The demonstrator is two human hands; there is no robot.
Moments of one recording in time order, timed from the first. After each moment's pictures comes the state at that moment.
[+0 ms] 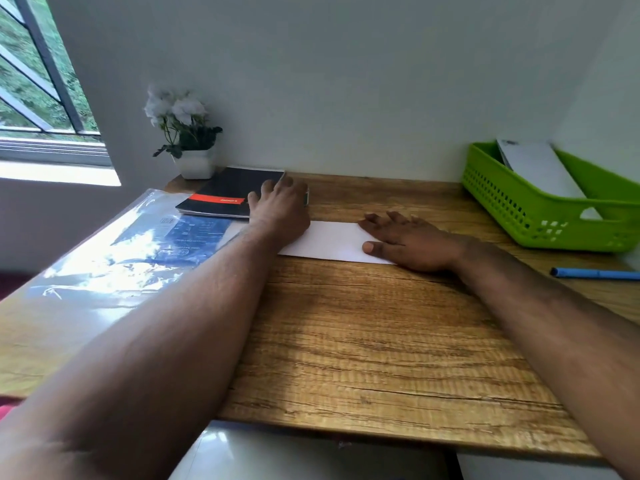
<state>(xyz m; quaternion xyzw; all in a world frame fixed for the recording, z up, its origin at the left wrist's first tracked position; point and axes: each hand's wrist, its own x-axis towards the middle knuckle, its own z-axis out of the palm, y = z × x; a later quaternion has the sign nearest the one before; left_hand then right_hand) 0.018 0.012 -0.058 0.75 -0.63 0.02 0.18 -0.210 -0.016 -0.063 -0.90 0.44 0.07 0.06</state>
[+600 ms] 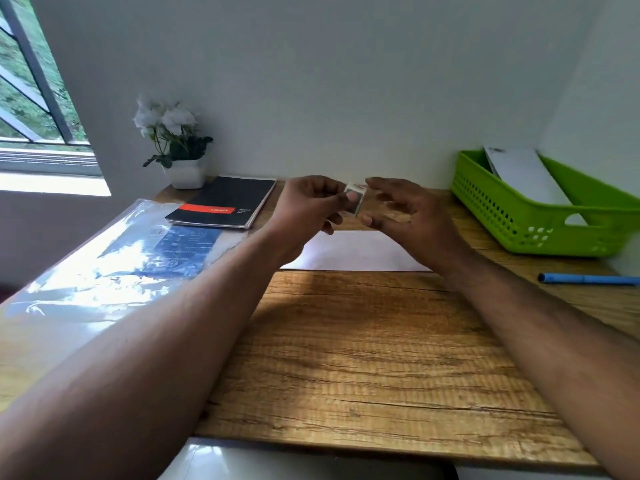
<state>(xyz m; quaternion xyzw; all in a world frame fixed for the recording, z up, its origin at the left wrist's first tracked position) -0.024 0.038 -0.037 0.47 -0.57 -0.37 0.57 -0.209 0.000 -0.048 -0.81 0.33 -0.45 0.15</state>
